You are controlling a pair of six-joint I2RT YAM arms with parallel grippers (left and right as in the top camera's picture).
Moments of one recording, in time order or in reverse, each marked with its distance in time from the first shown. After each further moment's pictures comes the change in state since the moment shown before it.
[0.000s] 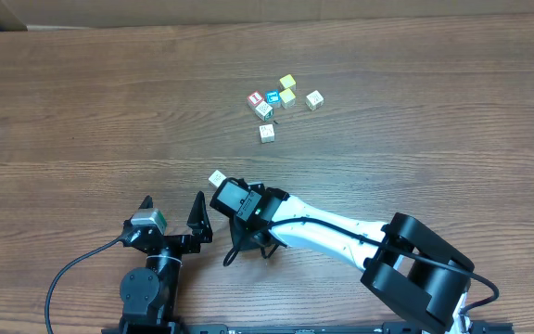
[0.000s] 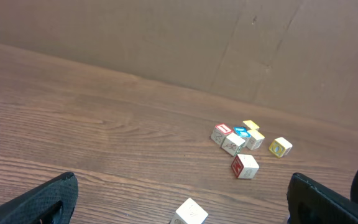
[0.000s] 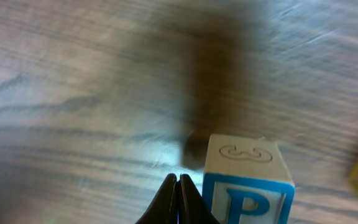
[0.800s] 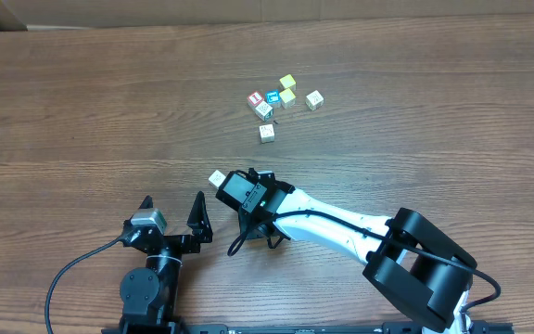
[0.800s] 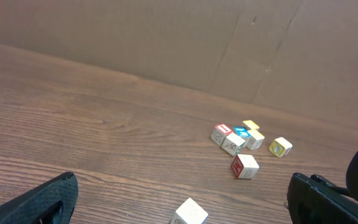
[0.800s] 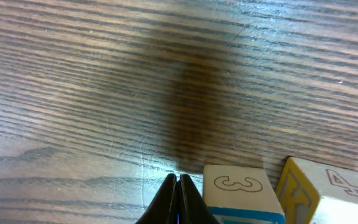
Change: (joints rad) left arm 0.000 0.000 0.000 0.000 0.000 0.000; right arm -0.037 0.000 0.000 -0.012 0.111 0.011
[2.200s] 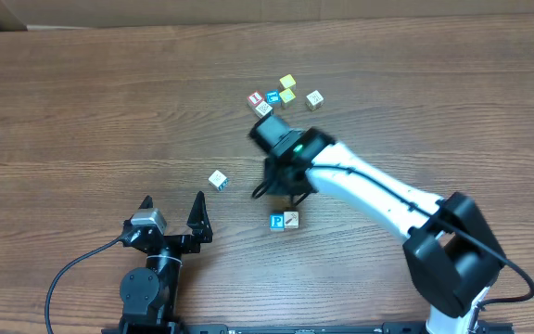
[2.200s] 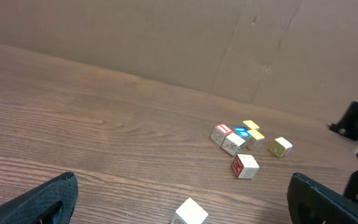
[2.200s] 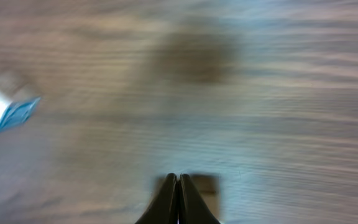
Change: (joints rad) left arm 0.000 0.000 0.000 0.000 0.000 0.000; right arm -0.254 -0.053 0.147 -0.195 -0.063 -0.087
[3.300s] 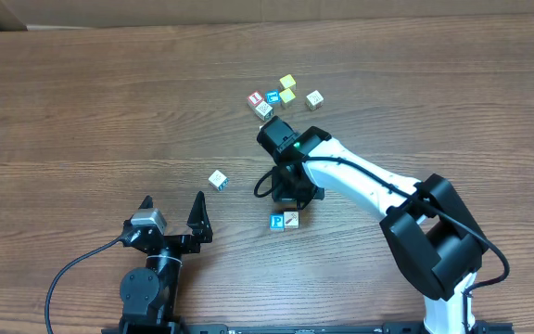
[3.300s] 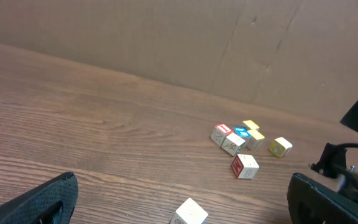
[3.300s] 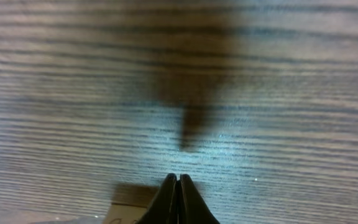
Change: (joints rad) left arm 0.000 0.000 0.000 0.000 0.000 0.000; right arm -0.012 0.100 -0.030 -0.017 -0.054 -0.037
